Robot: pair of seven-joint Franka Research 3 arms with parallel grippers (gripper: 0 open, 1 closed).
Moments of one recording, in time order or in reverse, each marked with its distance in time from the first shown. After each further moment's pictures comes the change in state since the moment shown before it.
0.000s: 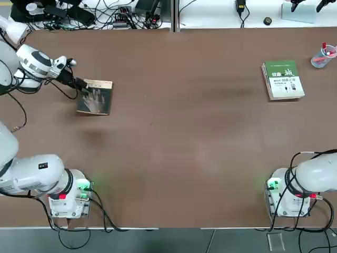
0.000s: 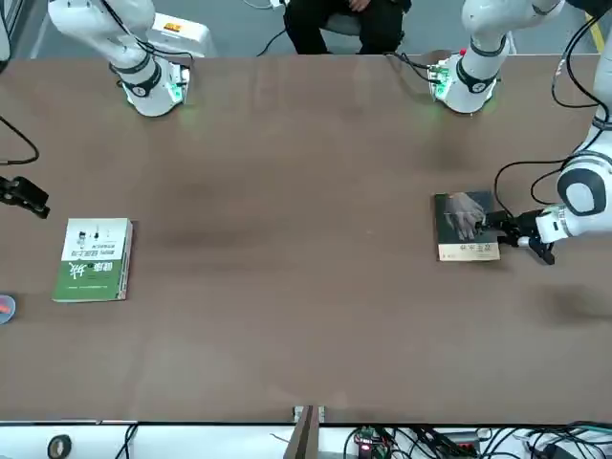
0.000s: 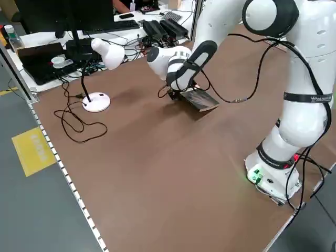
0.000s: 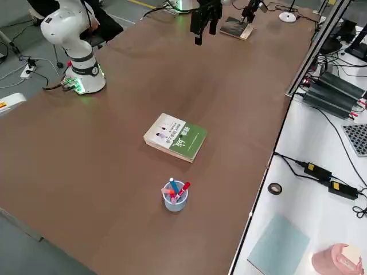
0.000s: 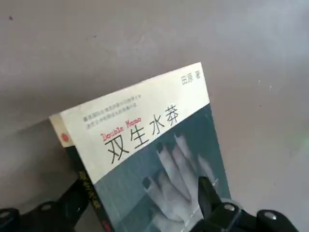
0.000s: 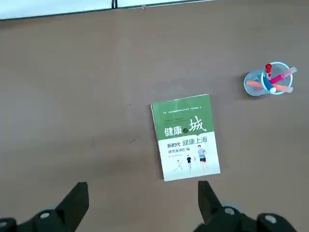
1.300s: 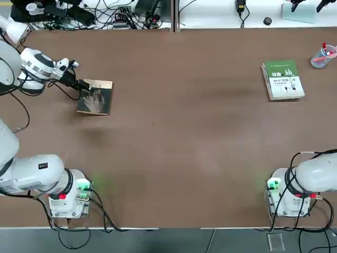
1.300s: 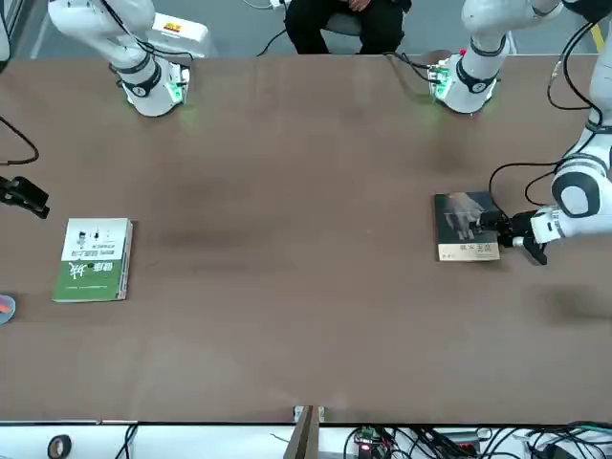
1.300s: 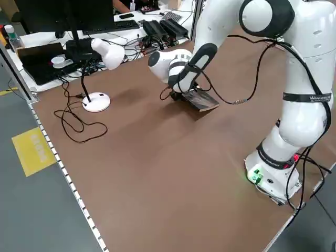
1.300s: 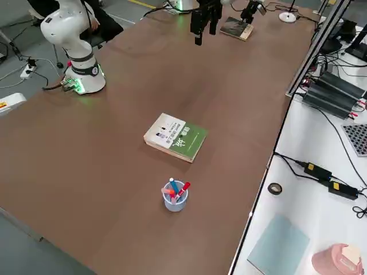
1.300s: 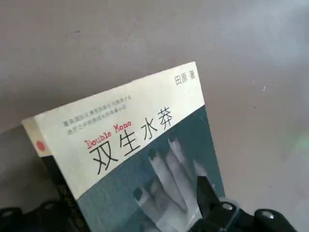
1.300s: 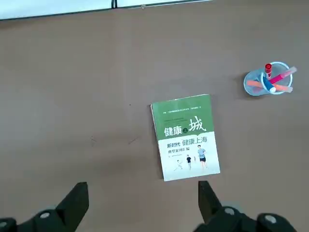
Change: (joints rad) left arm -0.002 0.027 -0.008 -0.001 -0.043 -0.003 0.035; right arm 0.000 0.000 -0.001 0.000 0.000 0.000 0.000
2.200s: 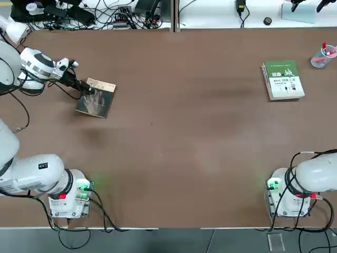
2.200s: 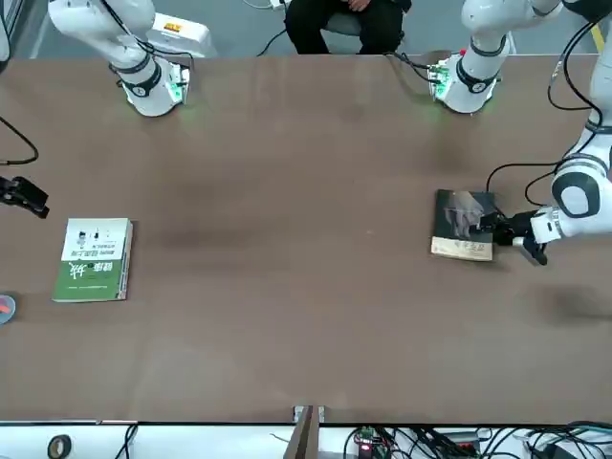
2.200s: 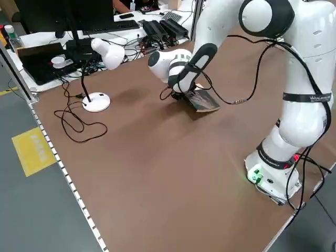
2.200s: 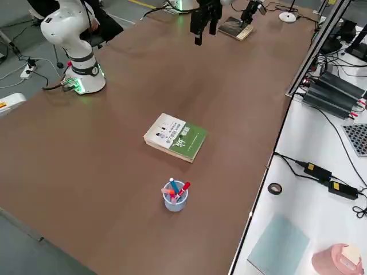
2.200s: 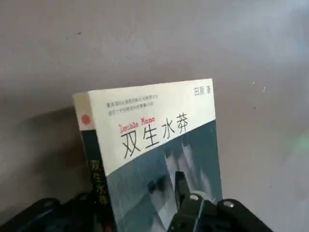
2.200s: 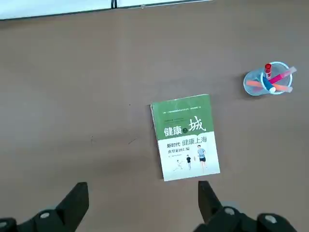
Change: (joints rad) left arm 0.002 0.000 0.001 0.001 0.000 0.000 0.001; right arm 0.000 0.000 -0.001 0.000 0.000 0.000 0.000
